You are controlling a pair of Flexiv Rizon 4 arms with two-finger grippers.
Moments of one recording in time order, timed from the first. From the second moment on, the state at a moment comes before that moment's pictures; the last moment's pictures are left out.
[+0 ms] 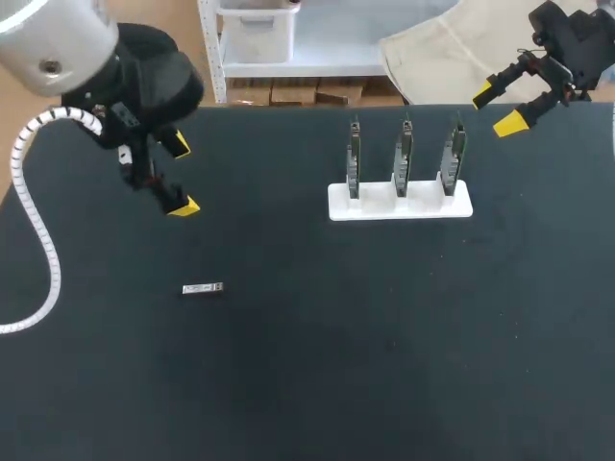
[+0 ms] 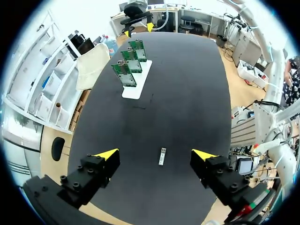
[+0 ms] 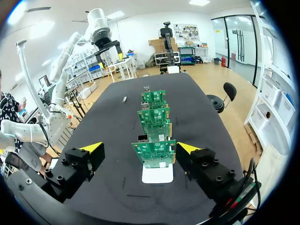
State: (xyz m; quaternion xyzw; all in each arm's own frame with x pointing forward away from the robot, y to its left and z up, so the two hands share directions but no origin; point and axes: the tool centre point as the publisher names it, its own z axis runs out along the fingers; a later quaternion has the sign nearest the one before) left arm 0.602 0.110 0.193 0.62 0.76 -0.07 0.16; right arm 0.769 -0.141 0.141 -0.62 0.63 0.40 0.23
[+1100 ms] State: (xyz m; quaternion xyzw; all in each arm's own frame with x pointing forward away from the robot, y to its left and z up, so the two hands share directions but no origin) left arm 0.563 0.122 0.074 0.64 0.76 0.08 0.00; right arm 0.769 -0.141 0.141 -0.62 0.63 0.40 0.23
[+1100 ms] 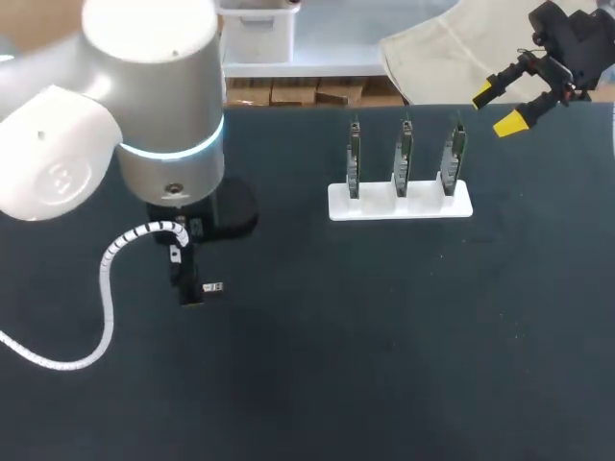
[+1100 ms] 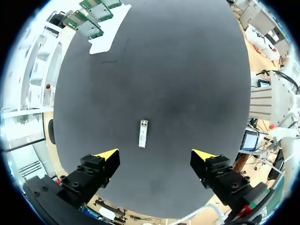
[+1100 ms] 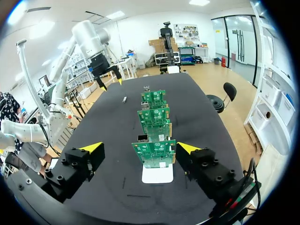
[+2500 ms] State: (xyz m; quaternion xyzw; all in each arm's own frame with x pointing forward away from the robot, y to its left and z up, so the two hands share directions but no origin) left arm 0.571 0.150 0.008 0.62 0.78 0.01 -0.01; right arm 0.769 -0.141 0.141 -0.62 0.63 0.40 0.23
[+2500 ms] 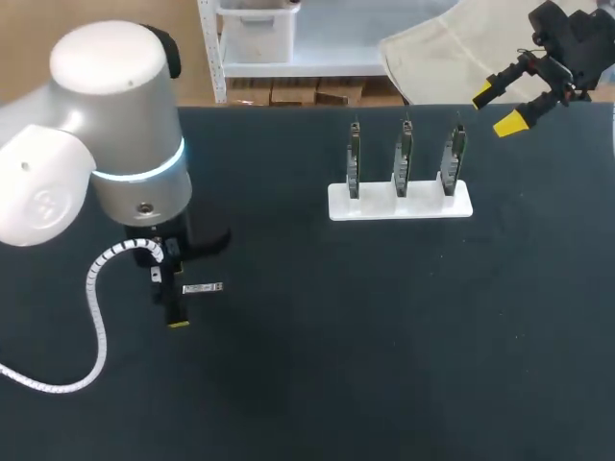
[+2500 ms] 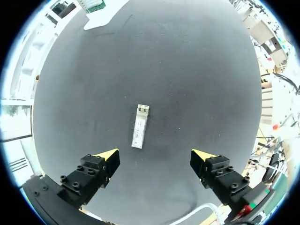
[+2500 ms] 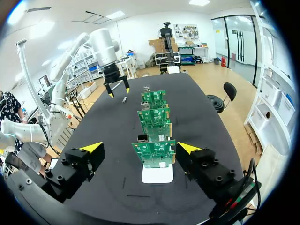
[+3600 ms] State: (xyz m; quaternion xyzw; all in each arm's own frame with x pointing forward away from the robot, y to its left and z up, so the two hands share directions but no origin) left arm 0.574 0.142 -0.006 0.64 0.77 0.00 -0.02; right arm 0.769 -0.141 0.141 -0.62 0.63 0.40 0.23
